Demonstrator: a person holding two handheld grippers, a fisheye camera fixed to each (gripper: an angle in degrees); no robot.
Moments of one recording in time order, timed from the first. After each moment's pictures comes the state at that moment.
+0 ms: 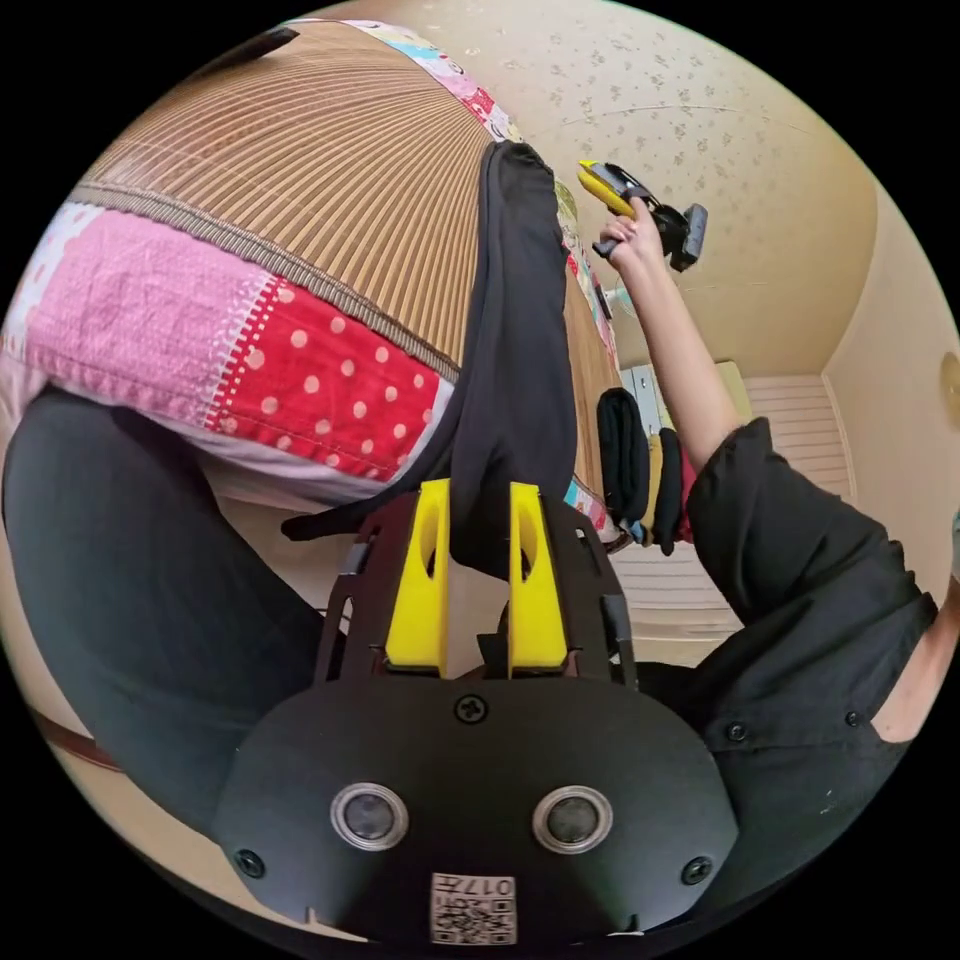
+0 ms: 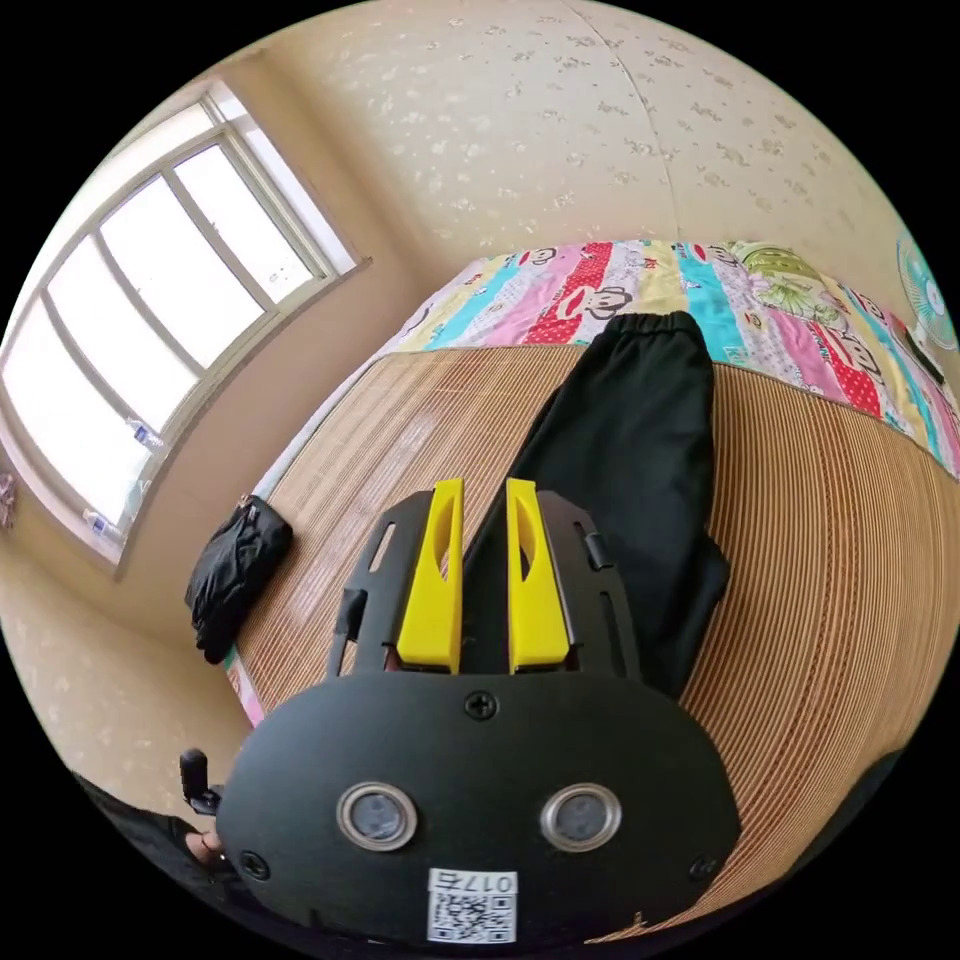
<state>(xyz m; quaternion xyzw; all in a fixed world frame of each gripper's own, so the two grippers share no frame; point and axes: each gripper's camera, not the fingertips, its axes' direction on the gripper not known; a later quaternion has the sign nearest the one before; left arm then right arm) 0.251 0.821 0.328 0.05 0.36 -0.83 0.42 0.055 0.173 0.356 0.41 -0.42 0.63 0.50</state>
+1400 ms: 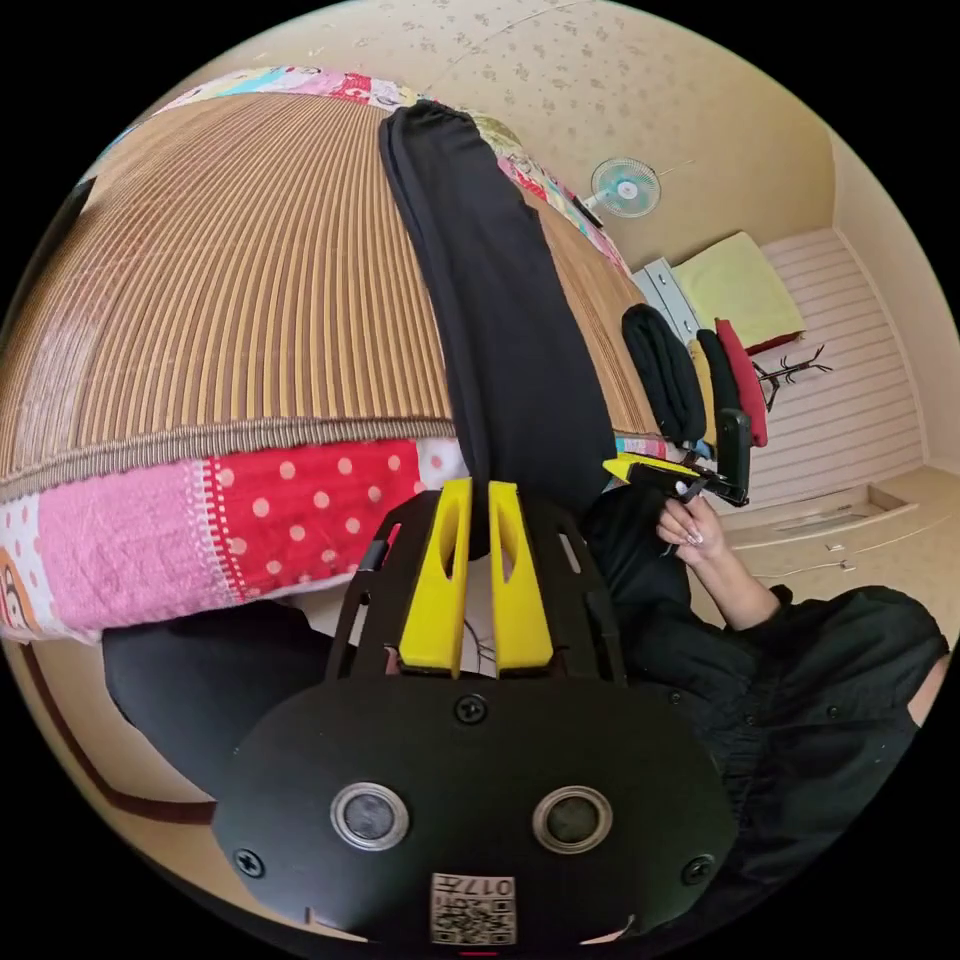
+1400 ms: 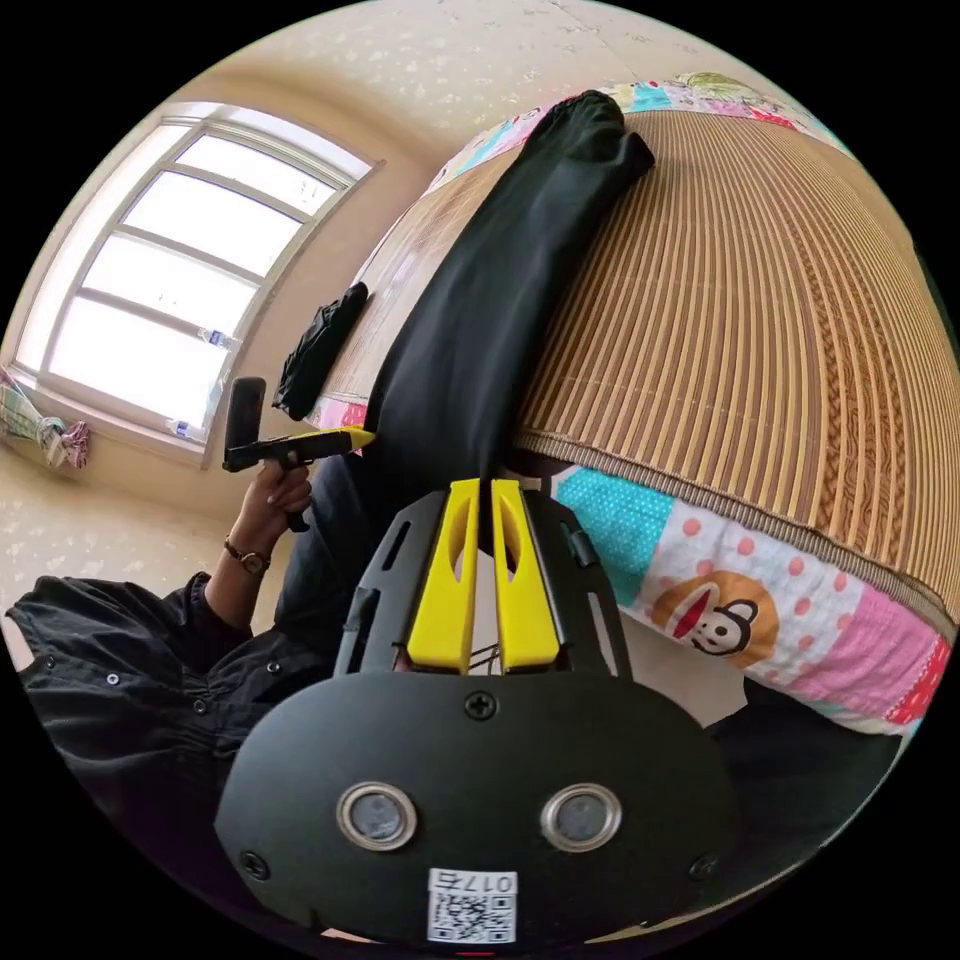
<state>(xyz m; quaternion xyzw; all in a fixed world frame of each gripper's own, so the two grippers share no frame) 0.256 0.721 0.428 -0.03 0.37 -0.73 0.57 -0.266 0.253 0.291 0.36 -0.59 0.57 0.44</state>
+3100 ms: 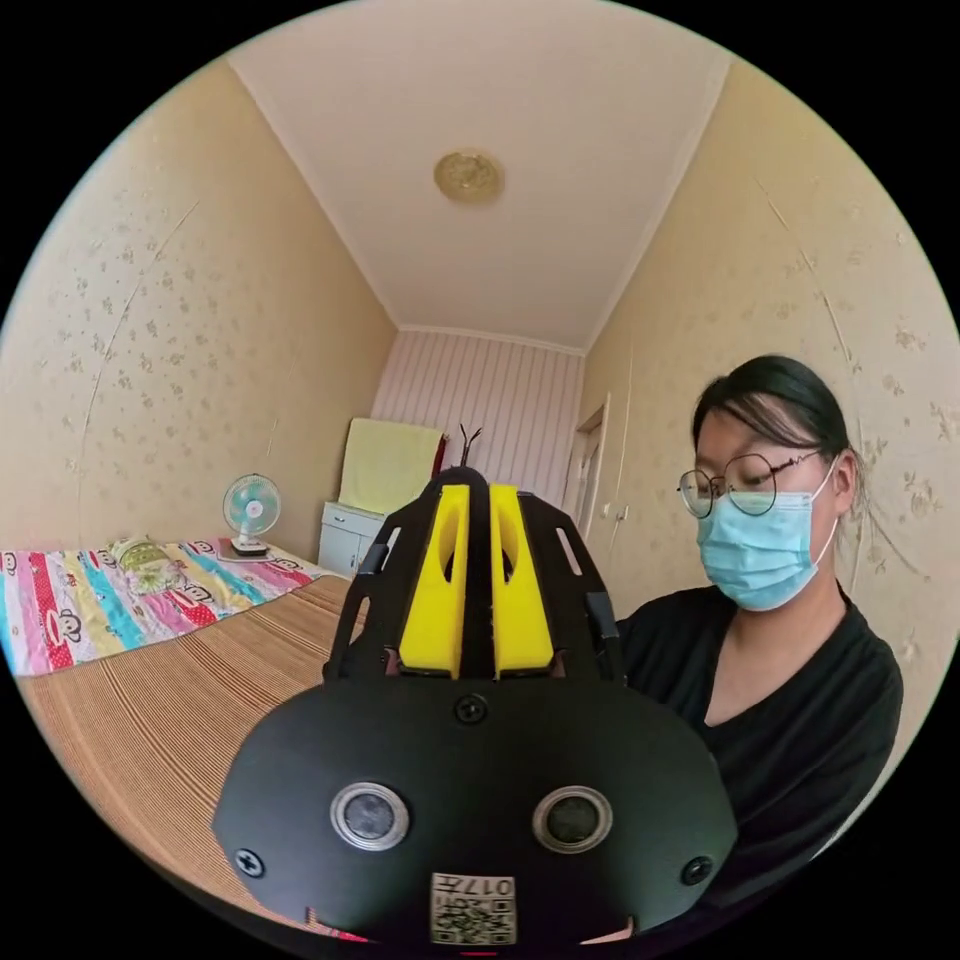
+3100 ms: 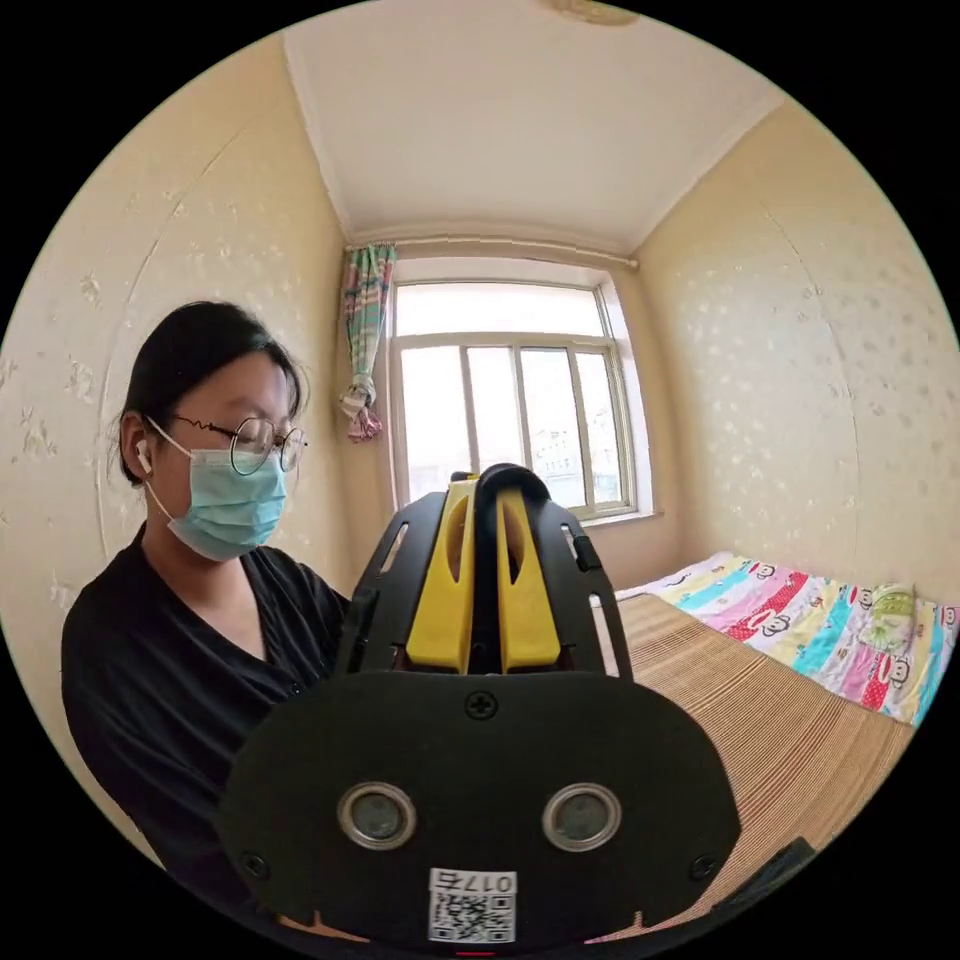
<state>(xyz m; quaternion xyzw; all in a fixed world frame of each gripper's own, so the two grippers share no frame) 0.221 0.692 0.082 0.53 0.24 -0.45 0.68 -0.066 0.718 -0.083 0.80 -0.19 0.43 0.38</state>
